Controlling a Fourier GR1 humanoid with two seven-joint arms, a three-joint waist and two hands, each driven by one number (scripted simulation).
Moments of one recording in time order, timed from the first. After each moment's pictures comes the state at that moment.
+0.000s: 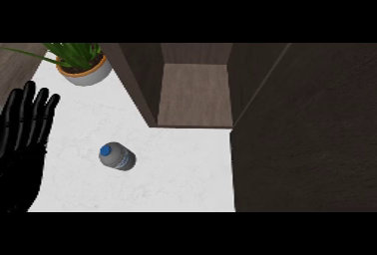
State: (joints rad) left arm 0.02 0.13 0.00 -2.10 0.03 -0.01 0.02; right arm 0.00 -0.10 0.00 -2.10 0.00 0.02 0.00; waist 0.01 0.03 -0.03
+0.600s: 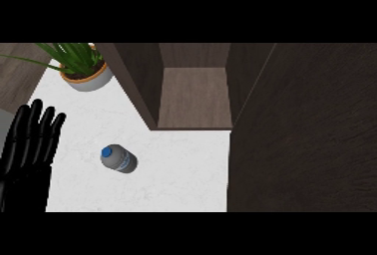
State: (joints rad) left arm 0.14 0.04 -0.06 -2.19 0.01 0.06 0.16; right arm 0.21 -0.09 0.06 -2.27 -0.16 0.10 0.16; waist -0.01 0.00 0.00
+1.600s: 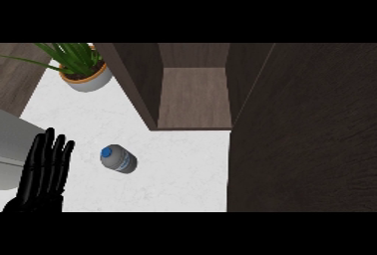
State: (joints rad) left arm 0.34 0.00 -0.25 -2.26 -0.16 0.21 0.19; right arm 0.57 -0.06 0.19 -2.46 -0.15 0.17 0.14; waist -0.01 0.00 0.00
